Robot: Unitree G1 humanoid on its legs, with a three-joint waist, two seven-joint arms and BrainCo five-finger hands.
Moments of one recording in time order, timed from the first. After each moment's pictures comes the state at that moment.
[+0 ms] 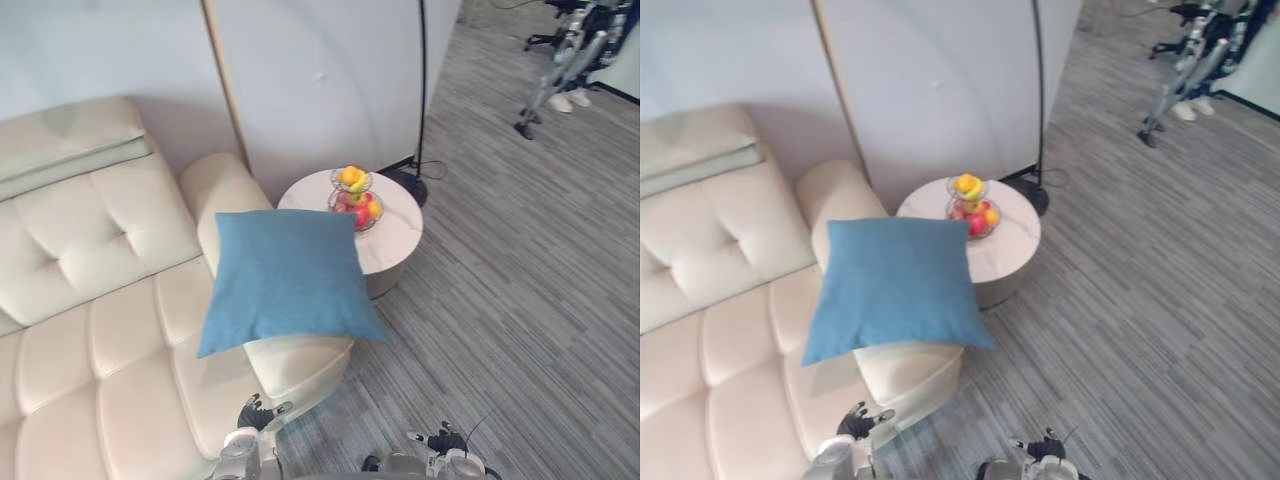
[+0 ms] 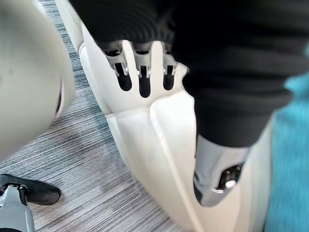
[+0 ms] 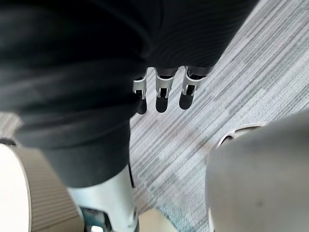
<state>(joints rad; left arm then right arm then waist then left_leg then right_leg) 0.00 -0.05 0.20 0.99 0.05 -0.04 0.08 0.04 -0.02 -0.28 0.99 -0.02 0.01 -0.13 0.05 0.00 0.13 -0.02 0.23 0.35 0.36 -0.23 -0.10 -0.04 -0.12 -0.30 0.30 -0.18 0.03</state>
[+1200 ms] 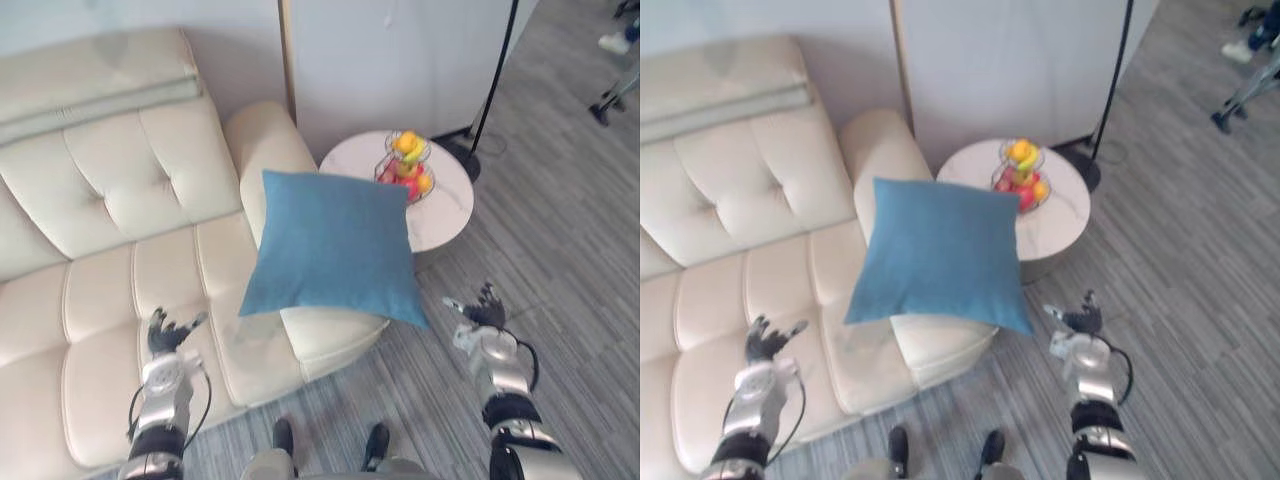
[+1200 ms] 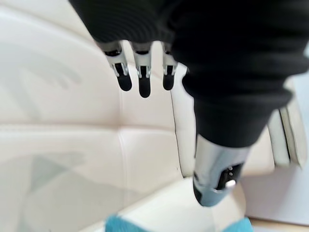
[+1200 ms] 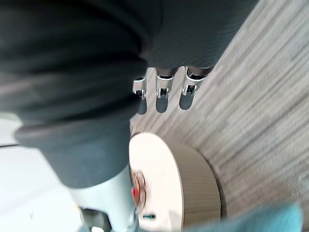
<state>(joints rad) -0.31 0.26 0.17 0.68 -0.24 -0.08 0.26 -0.46 -0.22 -0.20 0.75 0.15 -0.03 -0.25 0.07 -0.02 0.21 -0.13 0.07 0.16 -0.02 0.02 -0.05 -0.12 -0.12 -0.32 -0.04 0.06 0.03</state>
